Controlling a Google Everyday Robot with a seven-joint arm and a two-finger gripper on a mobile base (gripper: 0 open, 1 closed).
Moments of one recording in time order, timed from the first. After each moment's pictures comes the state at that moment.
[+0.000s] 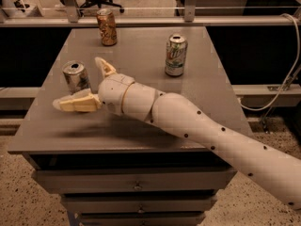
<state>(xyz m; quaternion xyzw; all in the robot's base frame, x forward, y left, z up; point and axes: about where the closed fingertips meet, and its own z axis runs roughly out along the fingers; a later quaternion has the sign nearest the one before) 0.550 0.167 0.905 -0.38 0.57 0.37 0.63</state>
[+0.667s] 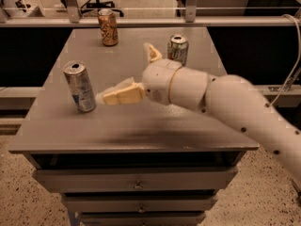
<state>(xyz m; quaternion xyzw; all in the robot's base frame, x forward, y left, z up) 0.543 0.052 0.943 -0.39 0.62 0.28 0.62</state>
